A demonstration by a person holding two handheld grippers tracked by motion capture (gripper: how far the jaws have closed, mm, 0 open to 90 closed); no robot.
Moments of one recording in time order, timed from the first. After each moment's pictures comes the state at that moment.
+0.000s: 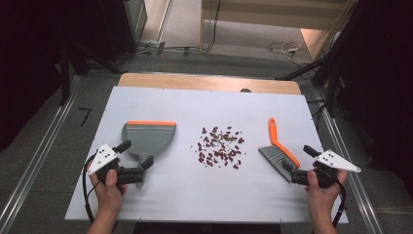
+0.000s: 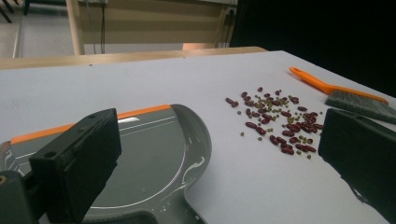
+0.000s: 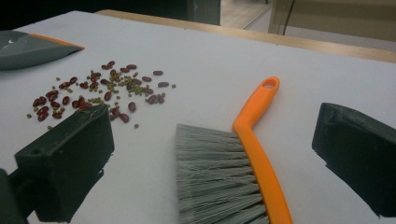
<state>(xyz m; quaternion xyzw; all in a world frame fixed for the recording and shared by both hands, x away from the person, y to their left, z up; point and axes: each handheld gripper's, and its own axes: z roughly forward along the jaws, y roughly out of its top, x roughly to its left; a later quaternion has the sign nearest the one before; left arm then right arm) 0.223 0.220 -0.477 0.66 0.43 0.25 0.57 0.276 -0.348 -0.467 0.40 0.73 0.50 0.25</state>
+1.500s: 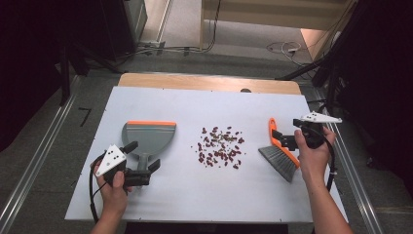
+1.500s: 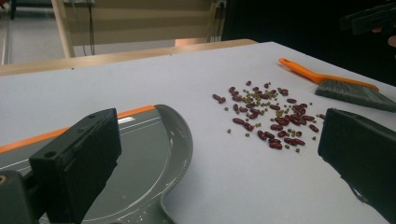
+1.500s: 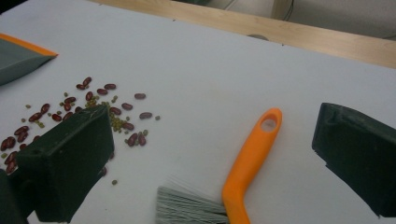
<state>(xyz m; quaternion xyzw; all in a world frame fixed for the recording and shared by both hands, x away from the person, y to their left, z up) 0.222 0.206 -0.475 0.67 0.41 0.25 0.56 0.365 -0.314 -0.420 0.44 0.77 0.42 0.19</state>
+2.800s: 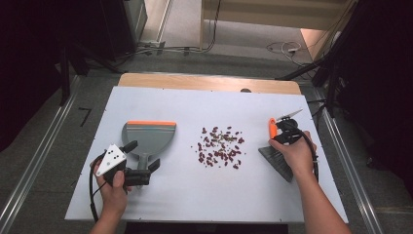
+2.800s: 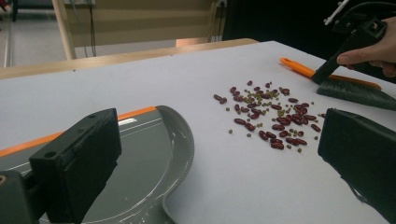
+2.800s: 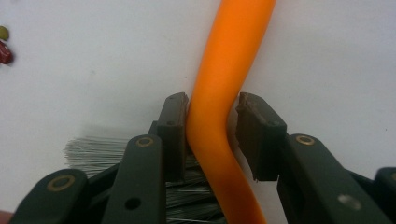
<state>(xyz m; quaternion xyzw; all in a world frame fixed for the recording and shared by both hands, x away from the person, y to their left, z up) 0.222 0.205 -0.473 0.68 0.41 0.25 0.56 0.416 -0.282 -0.470 0.57 0.80 0.13 0.10</state>
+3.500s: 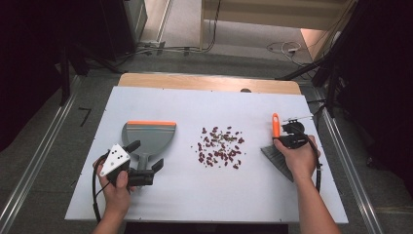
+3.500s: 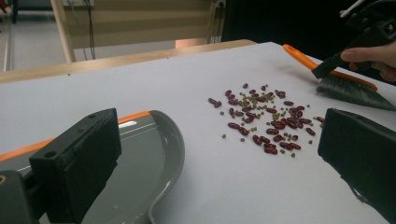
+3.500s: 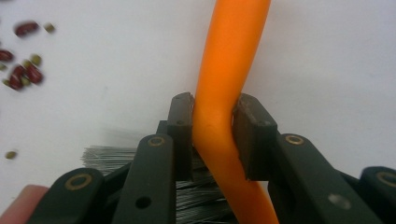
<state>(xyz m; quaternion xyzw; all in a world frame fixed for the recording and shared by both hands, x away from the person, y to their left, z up) 0.221 0.195 -0.468 0.68 0.40 0.26 0.56 0.393 -0.296 -0.467 0.57 0.77 0.23 0.15</state>
